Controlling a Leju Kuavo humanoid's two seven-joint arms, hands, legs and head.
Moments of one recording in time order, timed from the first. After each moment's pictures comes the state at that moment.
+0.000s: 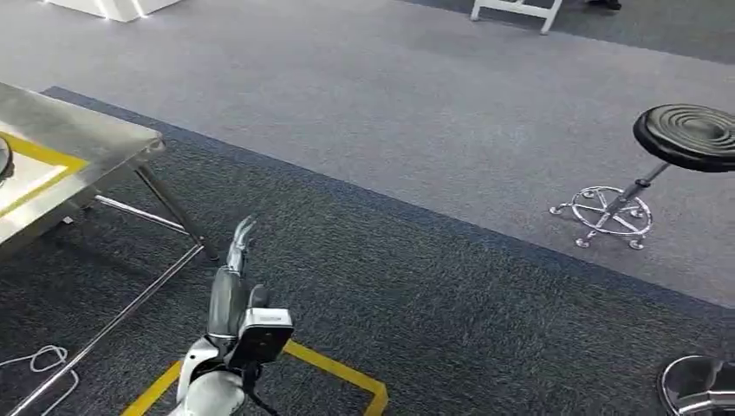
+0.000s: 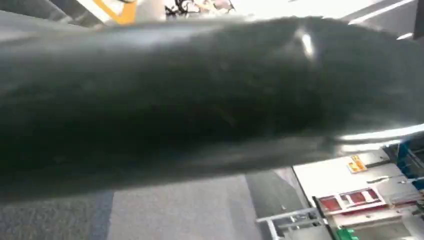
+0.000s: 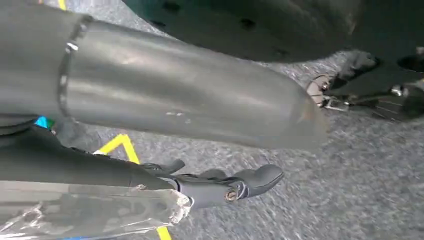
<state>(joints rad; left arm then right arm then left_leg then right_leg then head) 0.00 -0.16 -0.59 -1.44 -0.33 0.45 -0.43 -0.05 0.06 0.31 -0.17 0.11 -0.07 -0.04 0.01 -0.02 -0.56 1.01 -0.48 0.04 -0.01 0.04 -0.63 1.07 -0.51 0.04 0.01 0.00</state>
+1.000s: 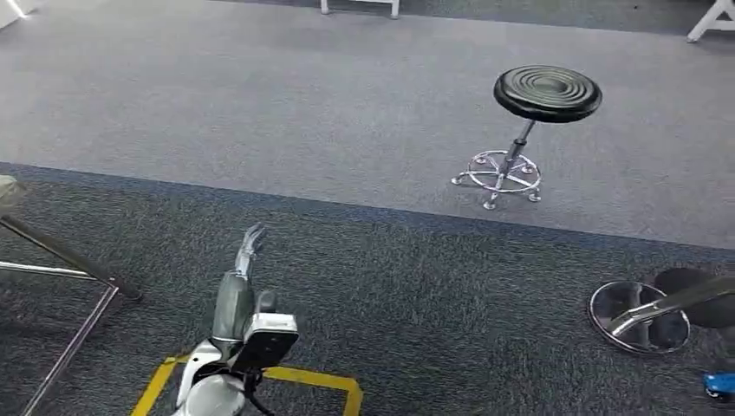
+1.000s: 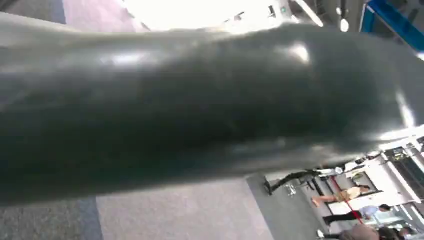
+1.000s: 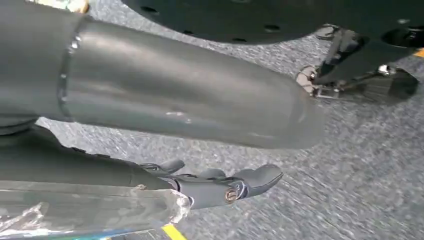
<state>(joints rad) 0.01 -0.15 -0.60 -1.43 -0.35 0.43 -0.42 -0.05 0.06 0.27 -0.17 0.07 -0.13 -0.06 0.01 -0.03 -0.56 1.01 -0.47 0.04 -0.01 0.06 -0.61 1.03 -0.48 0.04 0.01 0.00</state>
